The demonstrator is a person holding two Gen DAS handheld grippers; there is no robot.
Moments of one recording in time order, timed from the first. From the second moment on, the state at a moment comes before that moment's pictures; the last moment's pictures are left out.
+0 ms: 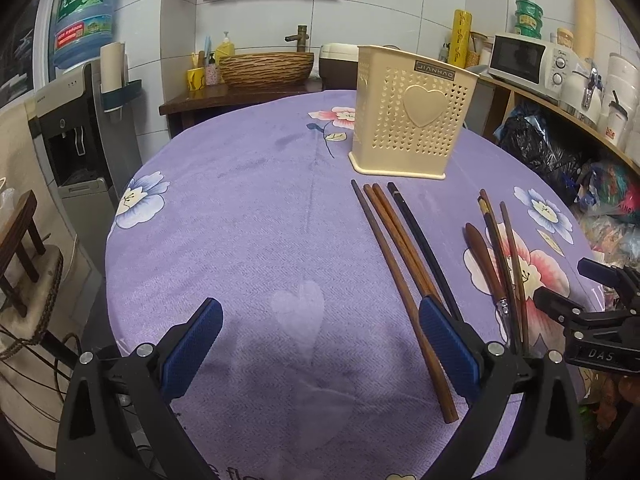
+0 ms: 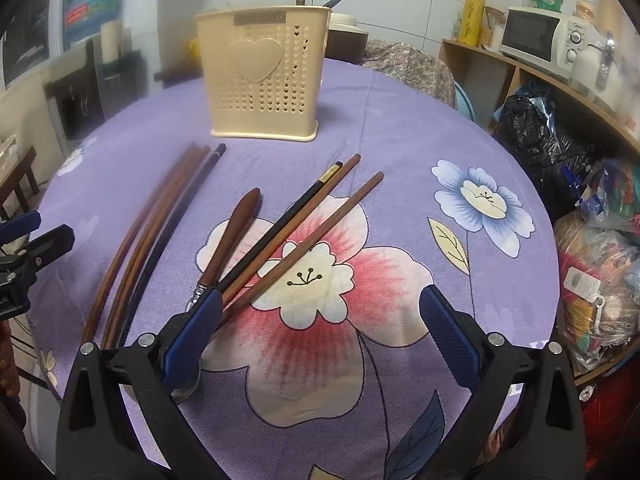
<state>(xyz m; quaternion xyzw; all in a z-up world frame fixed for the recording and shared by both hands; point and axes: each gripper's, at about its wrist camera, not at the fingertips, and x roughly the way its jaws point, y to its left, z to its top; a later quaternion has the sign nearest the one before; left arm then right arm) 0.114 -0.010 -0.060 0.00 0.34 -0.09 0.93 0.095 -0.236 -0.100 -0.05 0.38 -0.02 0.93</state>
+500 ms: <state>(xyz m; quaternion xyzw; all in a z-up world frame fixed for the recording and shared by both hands) 0.112 -0.014 -0.061 0.01 0.35 -0.09 0.93 0.127 -0.238 -0.108 -0.02 0.43 -0.02 0.90</state>
